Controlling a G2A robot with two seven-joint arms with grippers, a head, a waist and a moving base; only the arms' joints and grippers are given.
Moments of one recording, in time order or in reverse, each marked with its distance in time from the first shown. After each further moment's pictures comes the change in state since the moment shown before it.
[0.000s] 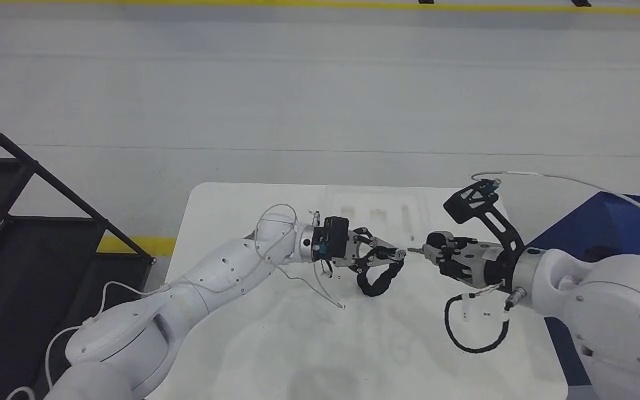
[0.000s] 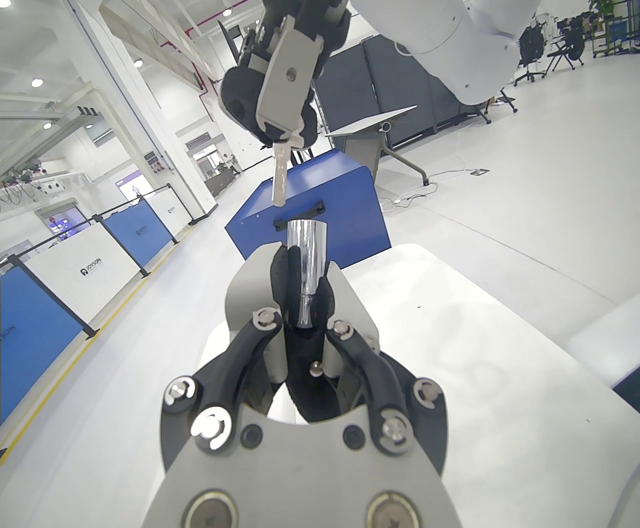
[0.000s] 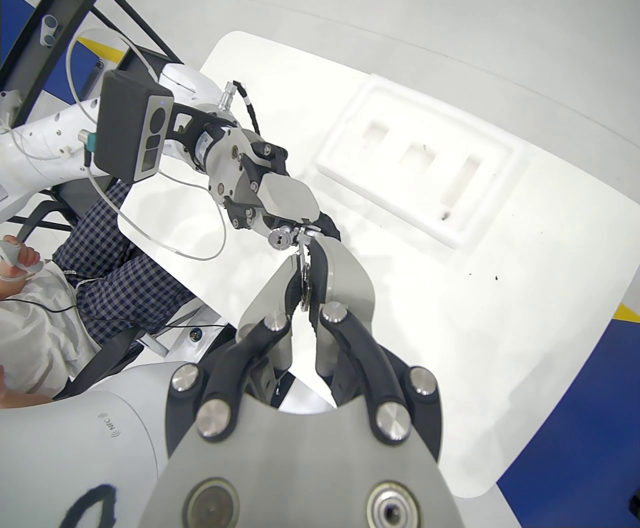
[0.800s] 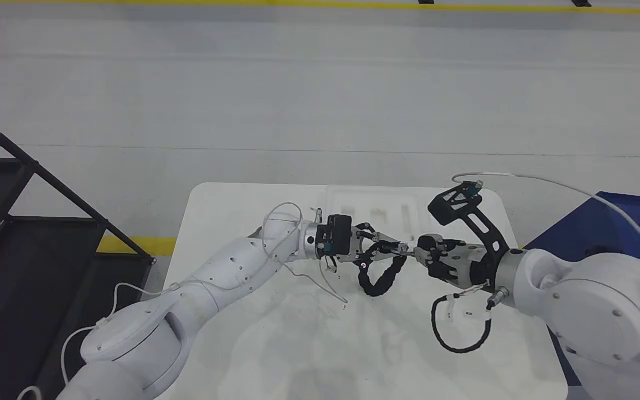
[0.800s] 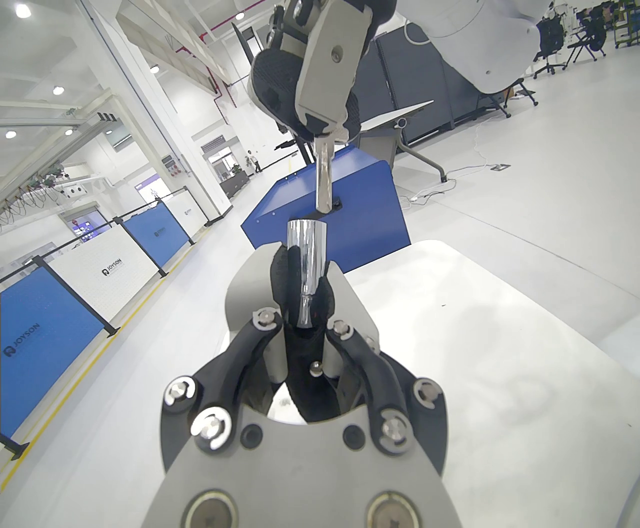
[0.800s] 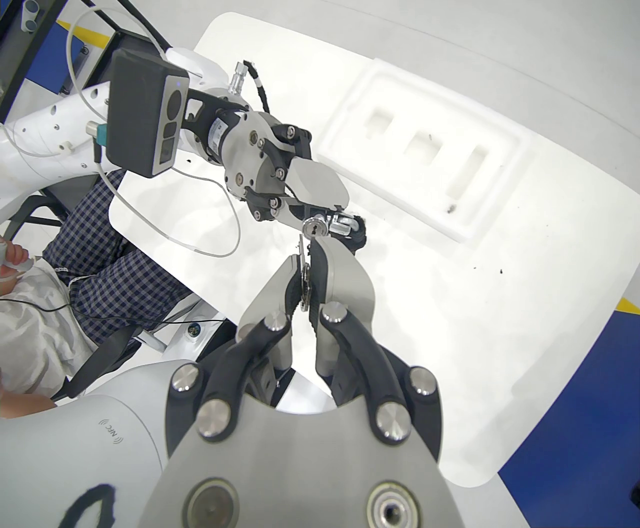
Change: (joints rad) left arm 0.008 -0.054 -0.041 0.077 0.073 0.033 0.037; right arm 0.056 0.001 -0.090 0.000 -0.044 0.081 0.012
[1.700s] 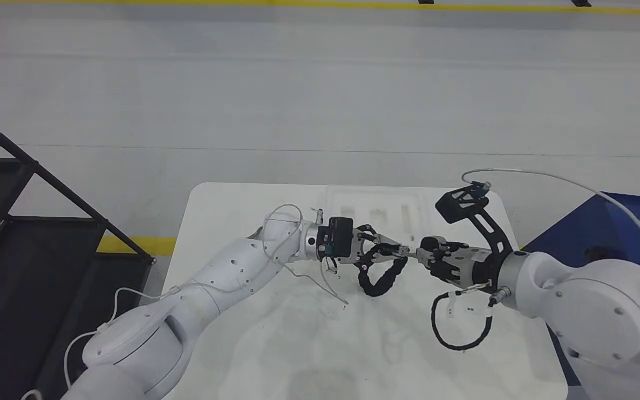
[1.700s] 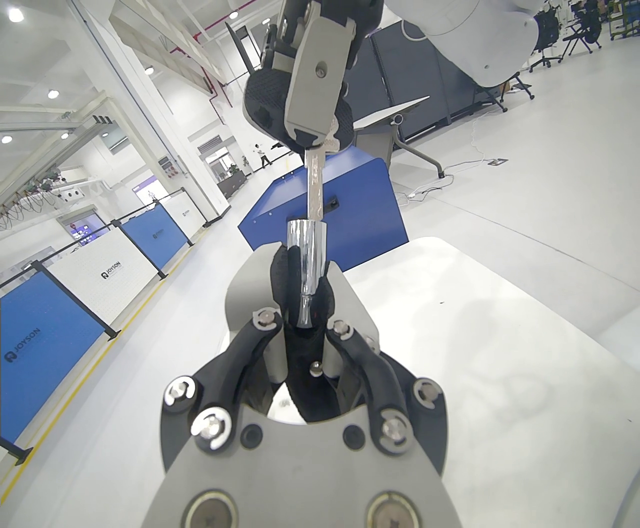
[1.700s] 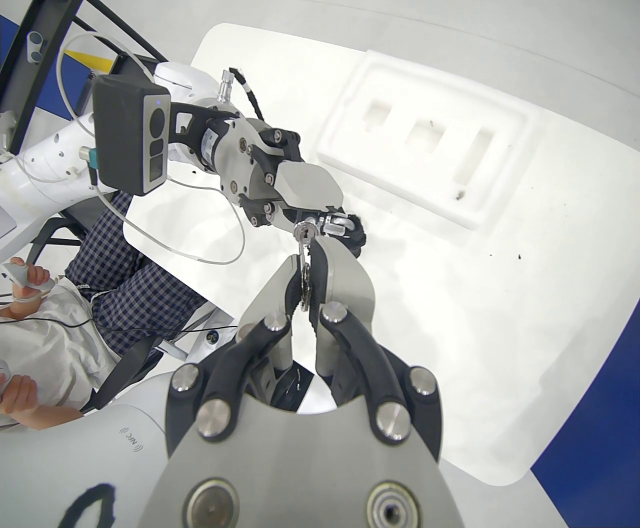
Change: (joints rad) left arm 0.027 -0.008 -0.057 -0.015 0.062 -0.026 0.000; right arm -0.044 0.007 0.026 0.000 0.026 0.060 -0.028
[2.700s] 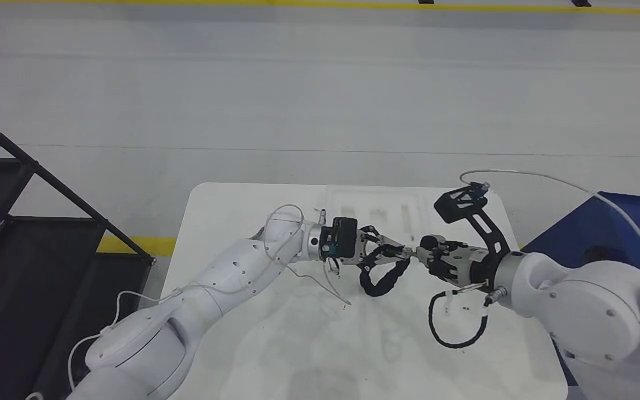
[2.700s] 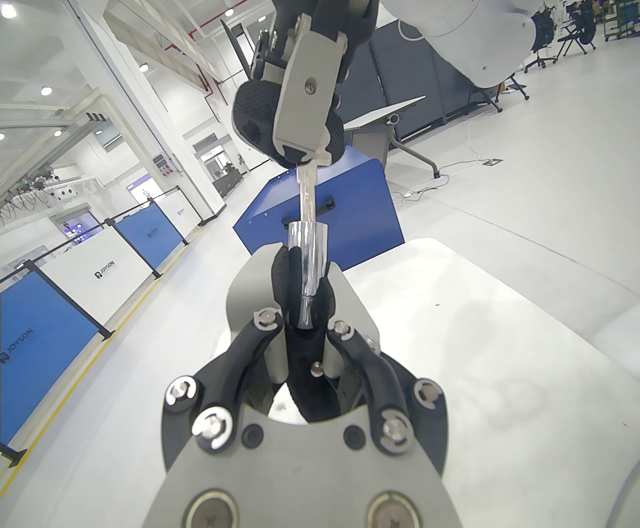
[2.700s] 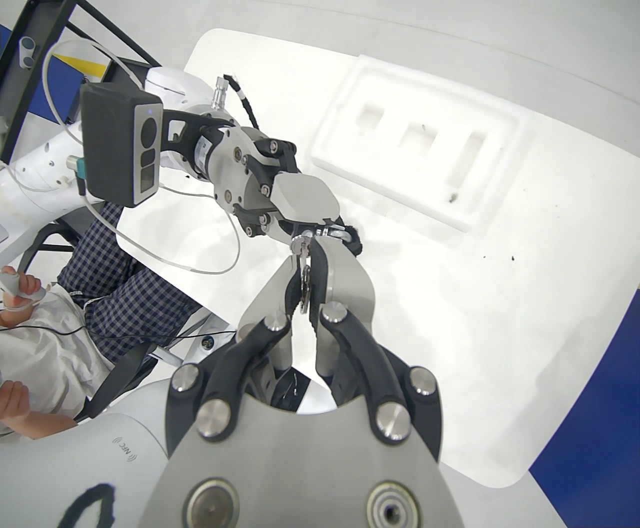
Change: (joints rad) left arm 0.020 -0.014 -0.041 -0.013 0.021 -0.038 -0.031; right arm 0.004 0.006 -0.030 0.000 -0.037 0.009 -0.020
